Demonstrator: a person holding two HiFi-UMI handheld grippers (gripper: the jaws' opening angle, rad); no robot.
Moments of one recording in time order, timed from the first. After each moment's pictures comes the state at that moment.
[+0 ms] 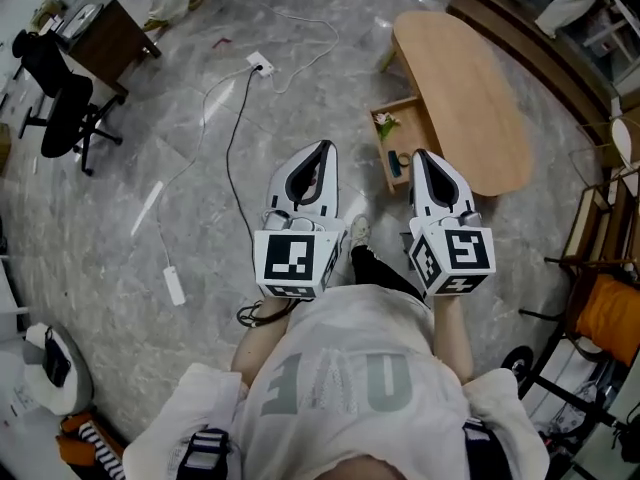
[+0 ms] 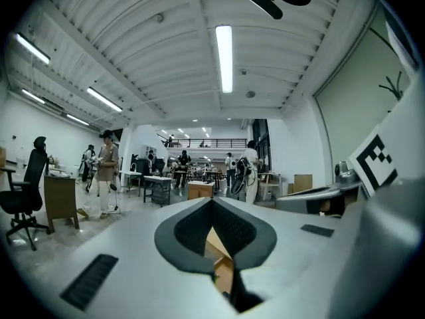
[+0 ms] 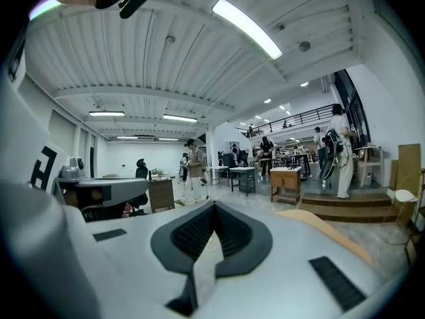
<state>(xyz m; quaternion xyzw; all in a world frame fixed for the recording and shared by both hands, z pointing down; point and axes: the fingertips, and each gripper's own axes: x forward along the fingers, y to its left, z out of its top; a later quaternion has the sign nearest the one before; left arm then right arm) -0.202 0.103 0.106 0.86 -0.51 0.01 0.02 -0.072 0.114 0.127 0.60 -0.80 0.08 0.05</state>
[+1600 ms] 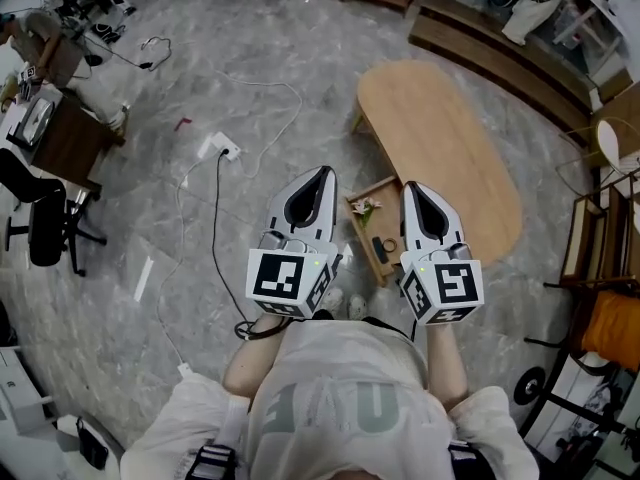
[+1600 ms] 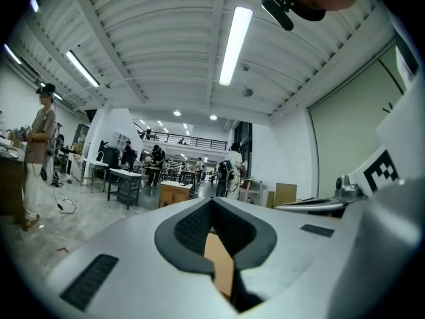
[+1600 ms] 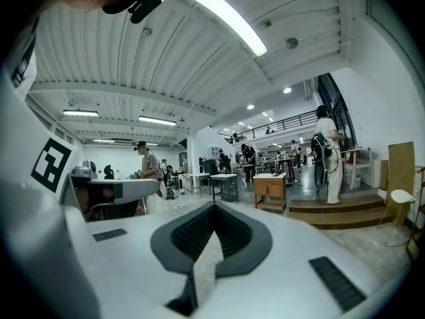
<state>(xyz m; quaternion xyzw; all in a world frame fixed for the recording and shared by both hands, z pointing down) -0.103 -0.203 0.078 0.91 -0.40 -0.01 0.05 0.009 -0.160 0.100 0.65 -0.75 0.08 0.02</state>
